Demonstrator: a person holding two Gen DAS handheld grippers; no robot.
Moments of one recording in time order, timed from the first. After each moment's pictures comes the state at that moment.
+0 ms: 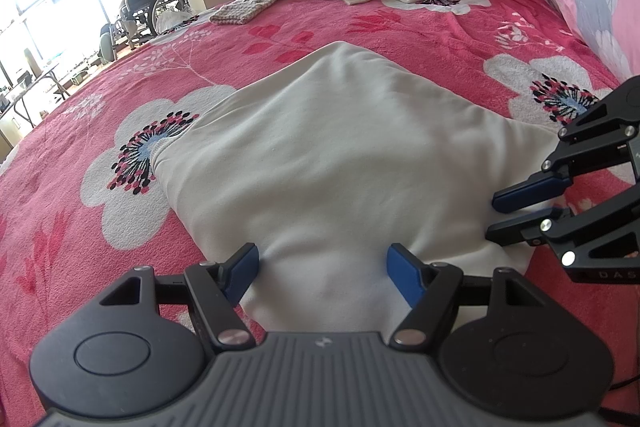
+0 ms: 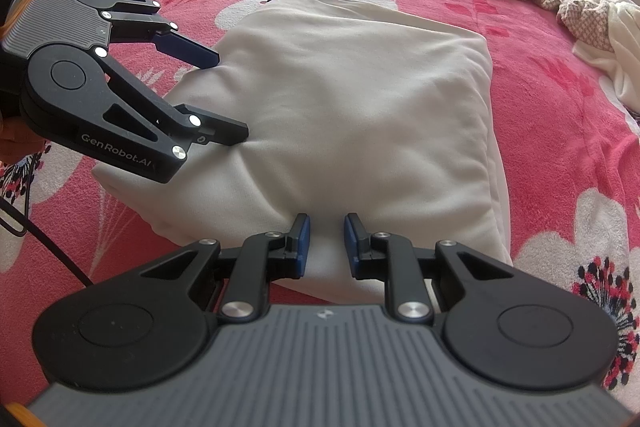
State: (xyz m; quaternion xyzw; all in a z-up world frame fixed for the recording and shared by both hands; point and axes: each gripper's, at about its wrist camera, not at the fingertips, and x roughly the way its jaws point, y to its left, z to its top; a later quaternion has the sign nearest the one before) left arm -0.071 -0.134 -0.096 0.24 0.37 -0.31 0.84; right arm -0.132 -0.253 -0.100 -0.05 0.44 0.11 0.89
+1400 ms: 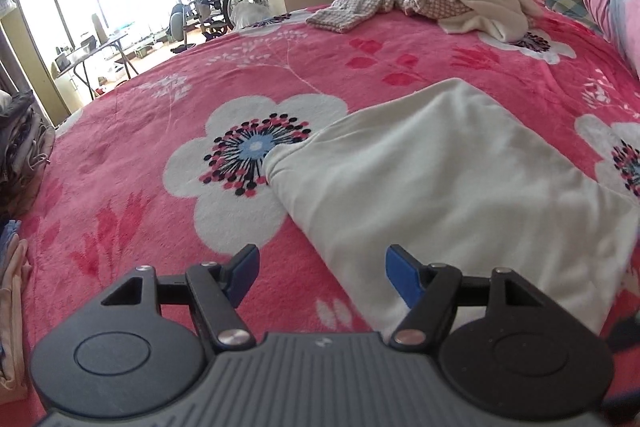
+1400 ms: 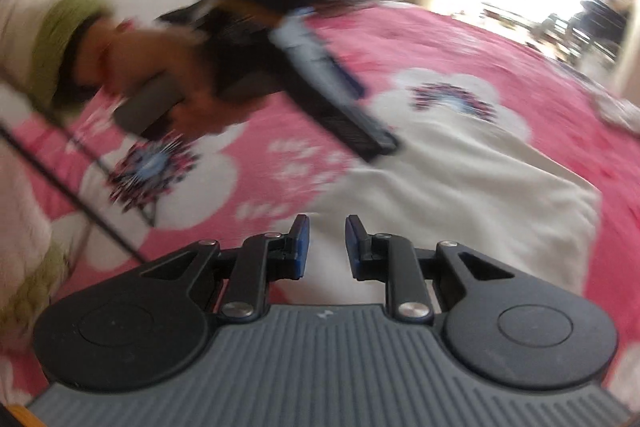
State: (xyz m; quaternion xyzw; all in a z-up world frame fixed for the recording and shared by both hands) left arm -0.022 -0.088 -0.070 0.19 0.37 -0.22 0.88; right arm -0.138 -0.188 -0.058 -0.13 0.34 0.32 0.87
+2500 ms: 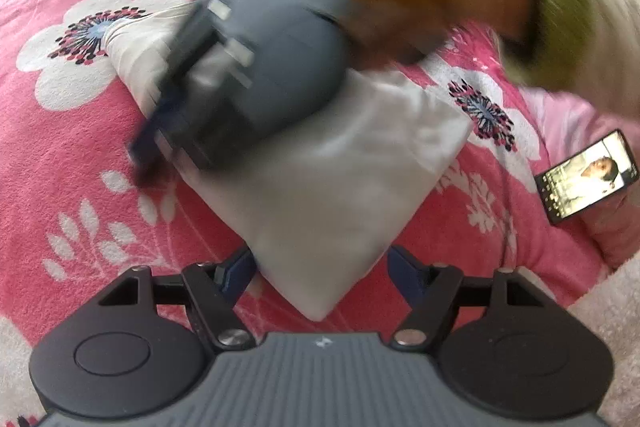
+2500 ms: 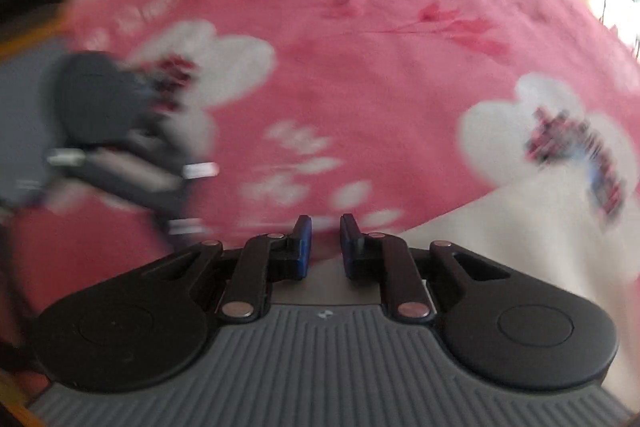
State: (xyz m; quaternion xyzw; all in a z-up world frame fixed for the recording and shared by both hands) left arm -0.092 -0.075 -0.105 0.08 0.47 -0.42 0.77; right arm 0.024 -0.129 -0.102 -0.28 0.38 0.47 0.74
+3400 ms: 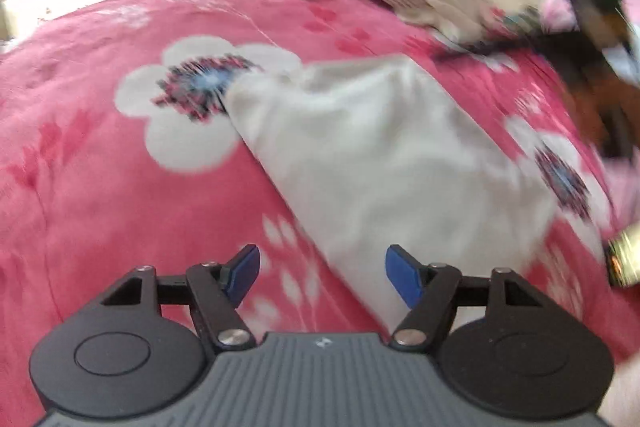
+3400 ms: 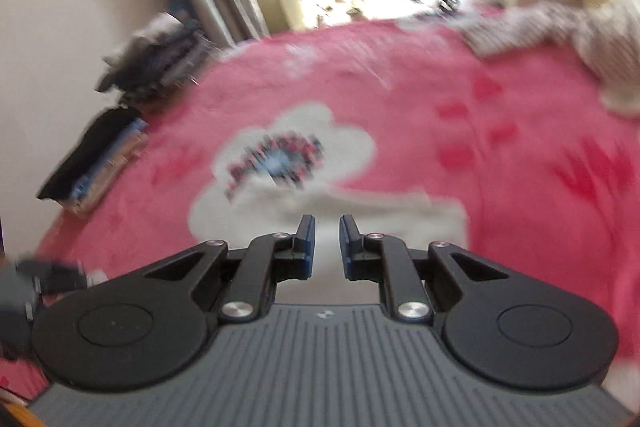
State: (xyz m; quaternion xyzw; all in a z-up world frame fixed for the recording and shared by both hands) left arm -0.020 -0.052 -0.069 0.07 0.45 -0.30 0.84; right arm 0.003 -0.340 -0.048 0.12 0.38 0.15 0.91
